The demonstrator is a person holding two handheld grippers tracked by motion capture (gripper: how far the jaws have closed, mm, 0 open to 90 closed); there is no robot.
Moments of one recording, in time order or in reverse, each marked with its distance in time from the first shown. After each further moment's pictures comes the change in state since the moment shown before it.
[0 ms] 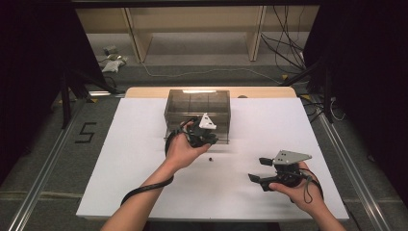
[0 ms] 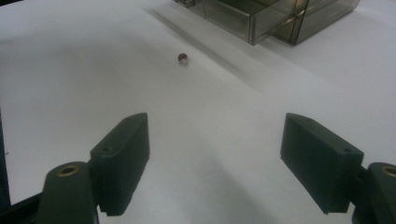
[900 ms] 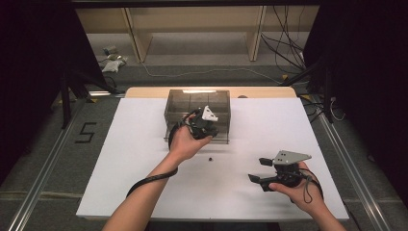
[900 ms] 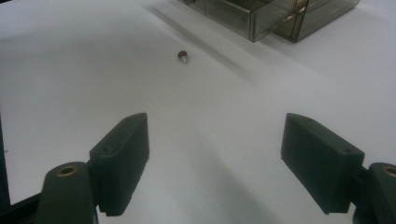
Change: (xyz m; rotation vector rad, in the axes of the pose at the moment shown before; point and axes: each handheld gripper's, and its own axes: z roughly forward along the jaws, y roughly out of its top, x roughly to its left) left arm 0.016 0.012 0.013 0.001 0.037 -0.018; right arm 0.000 -0.001 0.001 0.007 0.001 0.002
